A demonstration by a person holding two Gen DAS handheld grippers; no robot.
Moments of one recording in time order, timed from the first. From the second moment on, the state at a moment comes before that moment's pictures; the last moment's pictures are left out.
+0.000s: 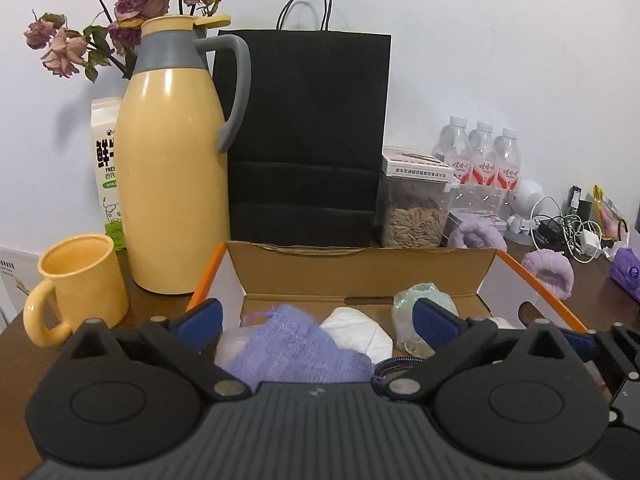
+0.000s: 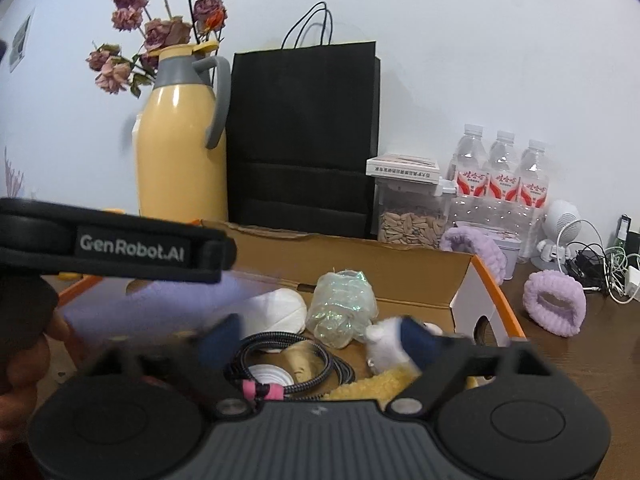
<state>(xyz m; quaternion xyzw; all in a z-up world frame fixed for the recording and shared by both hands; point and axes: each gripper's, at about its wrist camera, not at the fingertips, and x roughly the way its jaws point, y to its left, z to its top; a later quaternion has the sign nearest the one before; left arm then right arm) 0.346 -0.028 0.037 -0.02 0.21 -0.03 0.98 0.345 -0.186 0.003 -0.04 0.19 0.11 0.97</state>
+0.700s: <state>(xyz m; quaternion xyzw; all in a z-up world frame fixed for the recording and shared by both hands) 0.306 -0.014 0.043 -0.02 0.19 -0.03 0.98 0.309 -0.188 0.016 -0.05 0.17 0.11 0.98</state>
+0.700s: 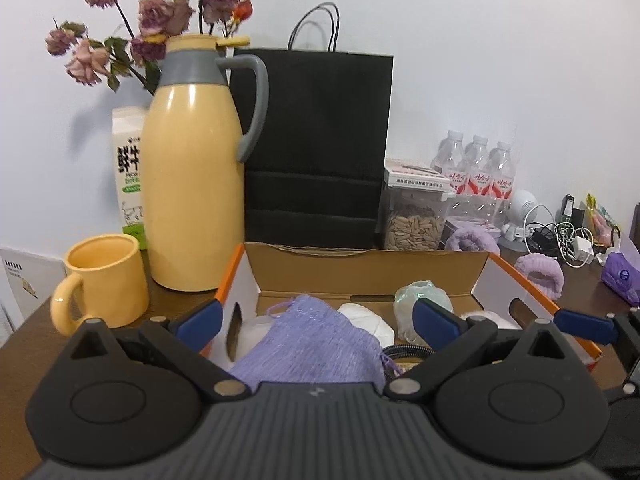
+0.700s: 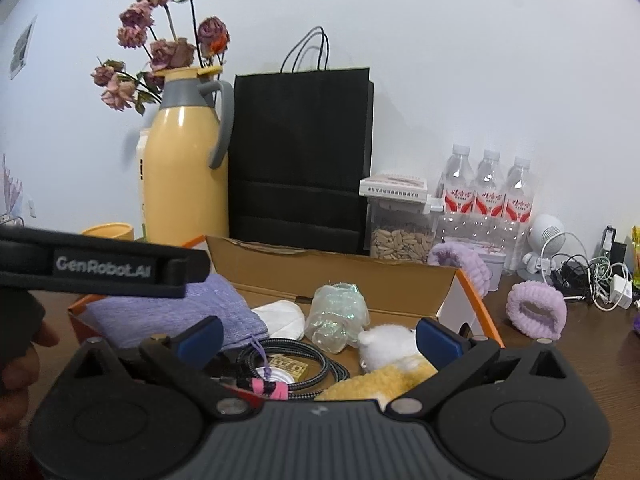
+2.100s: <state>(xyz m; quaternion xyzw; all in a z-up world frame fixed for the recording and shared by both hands) 0.205 0.000 -0.022 0.02 0.31 -0.05 0.95 0.202 -0.204 -0.014 -0.07 0.20 0.11 0.97</state>
